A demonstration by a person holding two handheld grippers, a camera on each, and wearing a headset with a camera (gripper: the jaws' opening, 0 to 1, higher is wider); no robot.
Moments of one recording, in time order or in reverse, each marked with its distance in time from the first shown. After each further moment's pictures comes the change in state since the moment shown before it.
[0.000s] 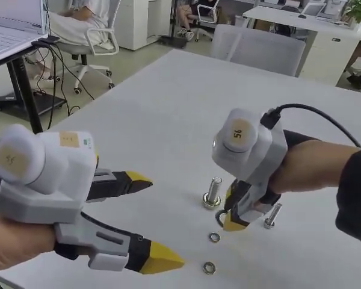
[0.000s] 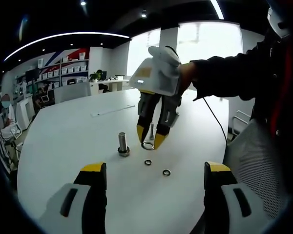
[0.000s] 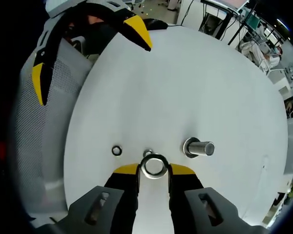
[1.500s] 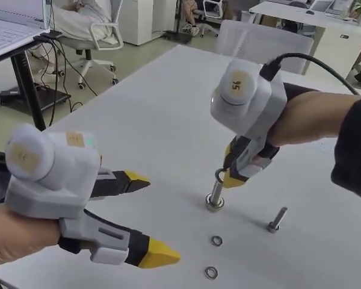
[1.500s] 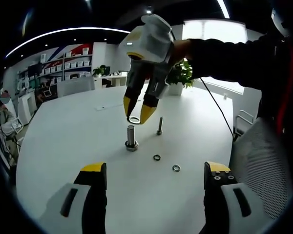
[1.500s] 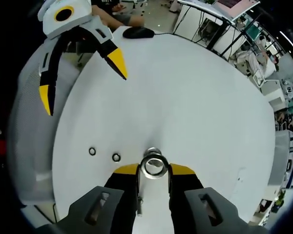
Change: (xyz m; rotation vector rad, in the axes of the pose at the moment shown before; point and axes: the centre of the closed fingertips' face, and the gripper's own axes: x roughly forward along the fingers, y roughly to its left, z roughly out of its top) left arm 0.007 0.020 -0.013 -0.031 0.033 0.020; right arm -0.026 -0.056 0.026 -0.076 0.016 -0.077
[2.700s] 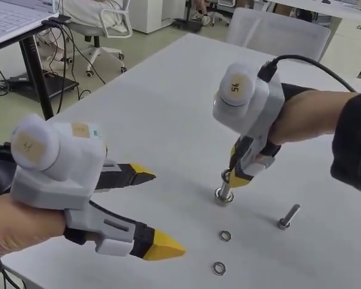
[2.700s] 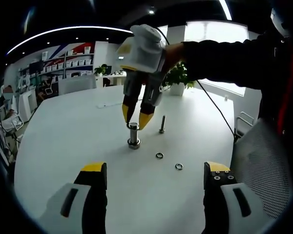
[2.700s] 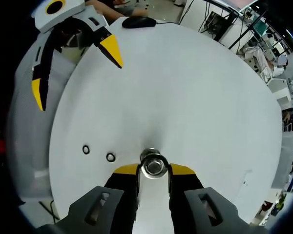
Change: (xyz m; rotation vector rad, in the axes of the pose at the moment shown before) left arm 0.002 0.007 -0.004 -0.019 -0.005 0.001; right arm 0.023 -0.007 -0.005 -0.014 0.054 0.058
